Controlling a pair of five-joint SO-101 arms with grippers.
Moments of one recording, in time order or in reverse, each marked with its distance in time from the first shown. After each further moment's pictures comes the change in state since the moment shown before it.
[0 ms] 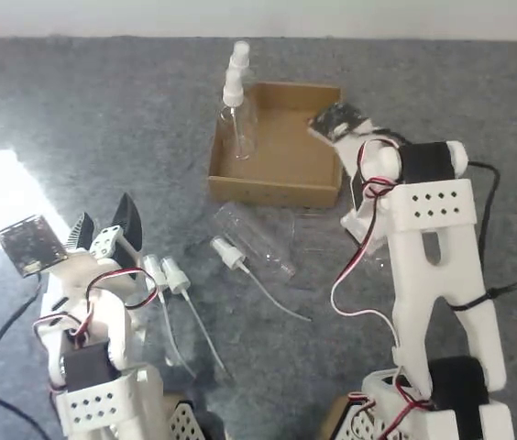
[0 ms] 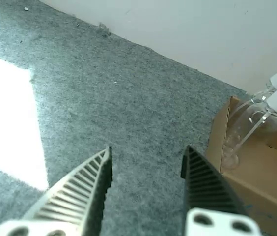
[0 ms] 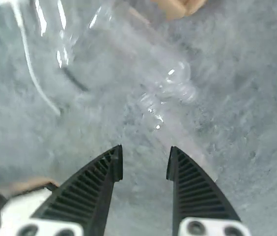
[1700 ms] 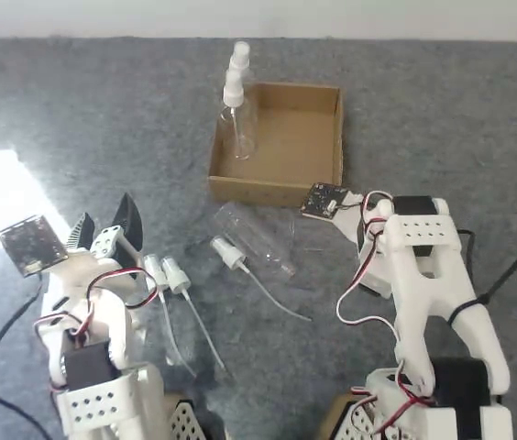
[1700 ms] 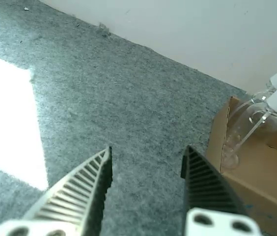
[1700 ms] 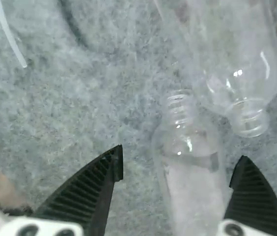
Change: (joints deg) left arm 0.0 0.0 0.0 0.0 -0.1; right arm 5.5 0.0 34.7 -28.7 21.7
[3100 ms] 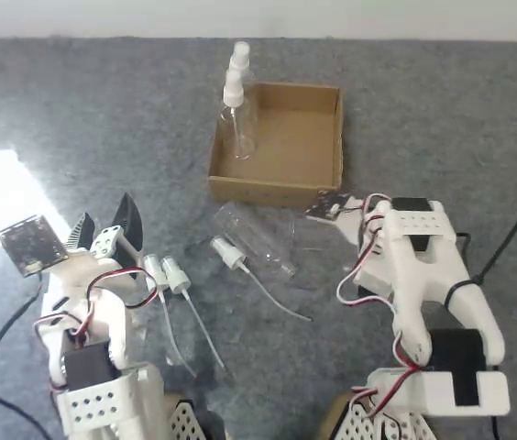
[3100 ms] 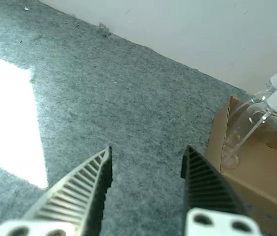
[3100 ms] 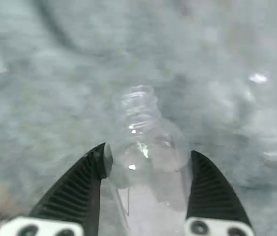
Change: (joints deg) left arm 0.0 0.0 0.0 0.0 0.0; right arm -0.4 8.1 0.2 -2.5 0.0
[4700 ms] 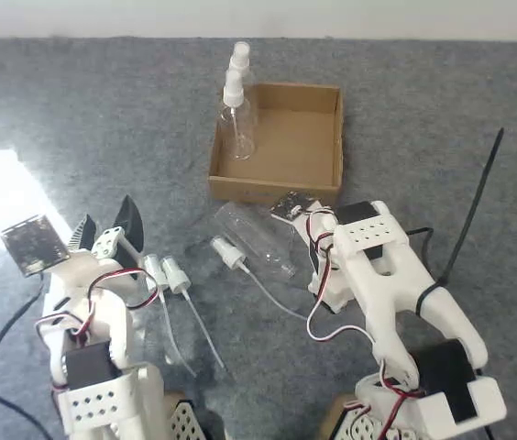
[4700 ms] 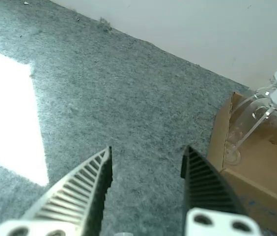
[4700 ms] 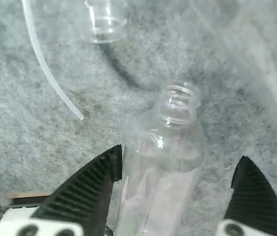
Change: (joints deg) left arm 0.0 0.0 0.9 0.0 0.0; right arm -14.9 -2.7 0.0 5.6 -29.1
